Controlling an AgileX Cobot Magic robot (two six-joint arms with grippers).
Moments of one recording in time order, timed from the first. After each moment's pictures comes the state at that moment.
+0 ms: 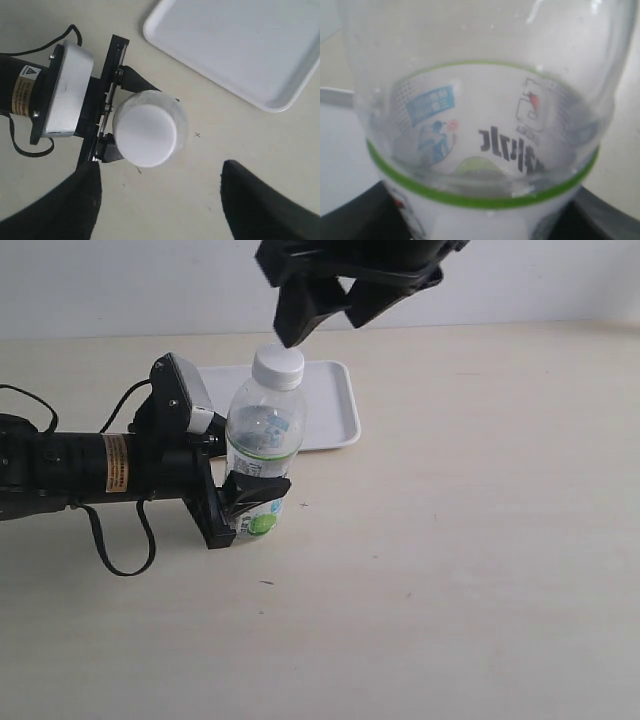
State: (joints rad) left arm -0.35 1.95 -0.75 1.03 -0.87 -0.29; right arm 0.48 1.68 -1.59 0.24 1.07 -0.08
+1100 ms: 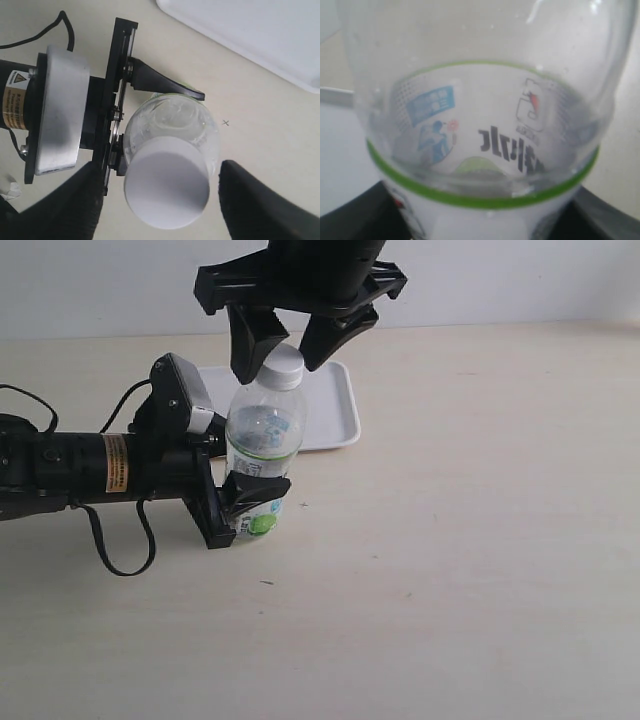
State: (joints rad) left arm -0.35 1.95 -0.75 1.03 -0.87 -0.29; right arm 0.50 1.91 -1.80 0.29 1.22 0.00
